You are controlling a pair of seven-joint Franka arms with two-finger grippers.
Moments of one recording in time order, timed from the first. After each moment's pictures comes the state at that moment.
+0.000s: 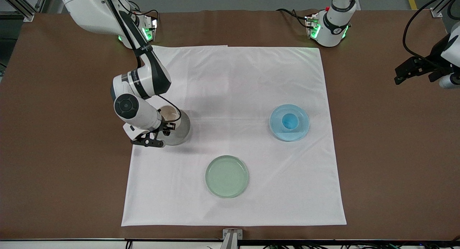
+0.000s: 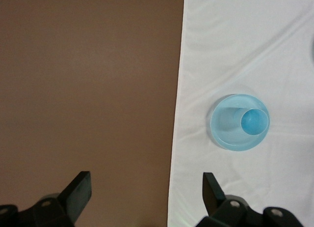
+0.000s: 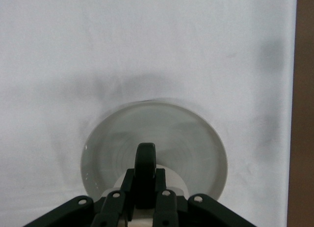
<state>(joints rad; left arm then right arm) 0.01 -0.02 -0.08 -1.55 0.04 1.53 -0.11 0.40 0.46 -0.02 -1.84 0.08 2.20 0.46</state>
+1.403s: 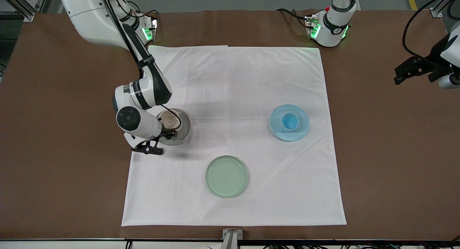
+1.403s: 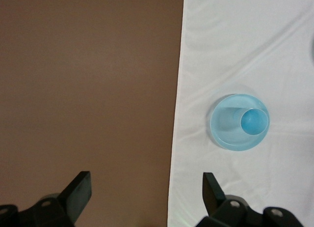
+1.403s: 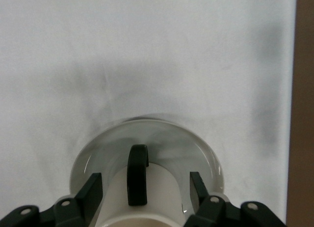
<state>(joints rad) 0.01 -0.02 -0.08 -1.55 0.04 1.53 -0.11 0.39 0.52 -0.03 -1.74 0.08 2.12 0.46</state>
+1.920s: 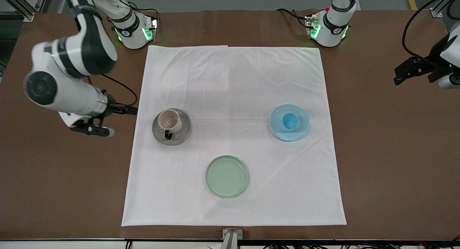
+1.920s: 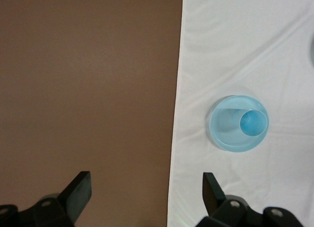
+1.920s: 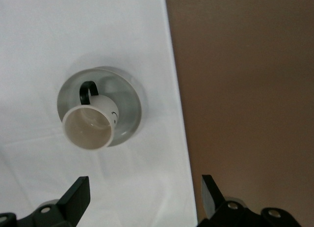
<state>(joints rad) 0.01 -0.02 -0.08 -1.55 0.04 1.53 -0.11 0.21 0.17 -0.04 -1.70 0.08 1.64 0.32</state>
